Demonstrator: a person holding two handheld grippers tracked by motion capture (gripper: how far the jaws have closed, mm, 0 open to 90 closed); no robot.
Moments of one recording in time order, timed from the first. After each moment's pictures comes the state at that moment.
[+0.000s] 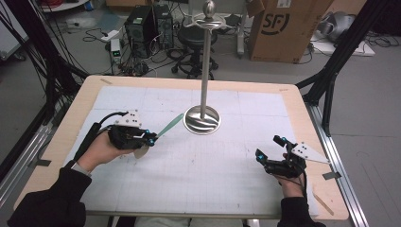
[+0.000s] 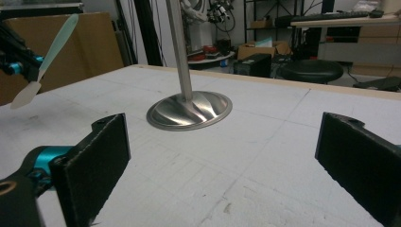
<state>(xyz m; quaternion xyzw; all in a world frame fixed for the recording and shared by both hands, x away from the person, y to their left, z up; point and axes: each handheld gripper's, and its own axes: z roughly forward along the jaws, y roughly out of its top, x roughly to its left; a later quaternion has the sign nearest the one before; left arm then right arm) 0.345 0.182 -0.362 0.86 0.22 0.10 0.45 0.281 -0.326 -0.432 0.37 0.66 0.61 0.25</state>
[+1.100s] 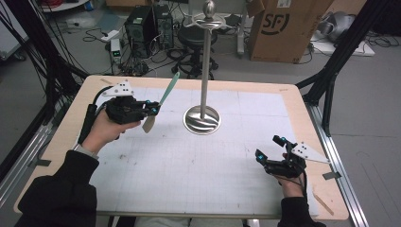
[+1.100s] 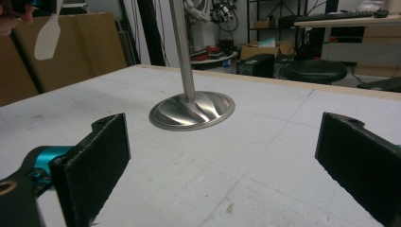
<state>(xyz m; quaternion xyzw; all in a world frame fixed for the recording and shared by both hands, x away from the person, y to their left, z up) 0.372 0.180 -0.301 0.79 0.25 0.15 0.54 0.282 -0.327 -0.432 0.36 0.66 0.61 0.25</state>
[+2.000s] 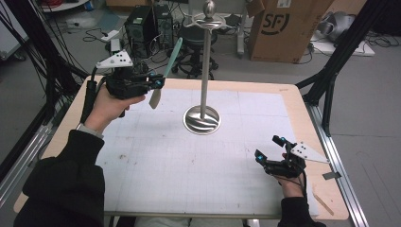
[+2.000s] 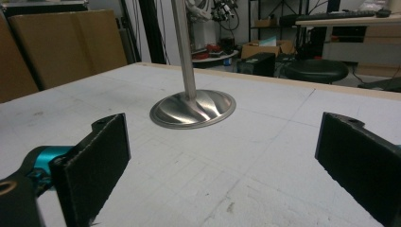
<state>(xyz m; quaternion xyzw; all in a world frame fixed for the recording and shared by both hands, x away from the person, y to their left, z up) 0.392 0.165 -0.242 0.75 0.24 0.17 0.59 0.281 -0.325 -0.432 0.36 0.66 0.61 0.25</state>
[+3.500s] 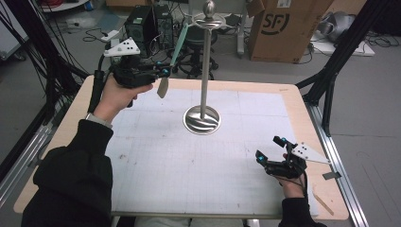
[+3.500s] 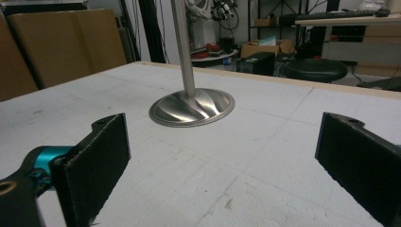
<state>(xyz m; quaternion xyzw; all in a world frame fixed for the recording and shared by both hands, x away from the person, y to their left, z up) 0.407 0.146 -0.227 0.74 0.24 0.18 0.60 0.280 -0.328 -0.432 0.36 0.66 0.61 0.24</state>
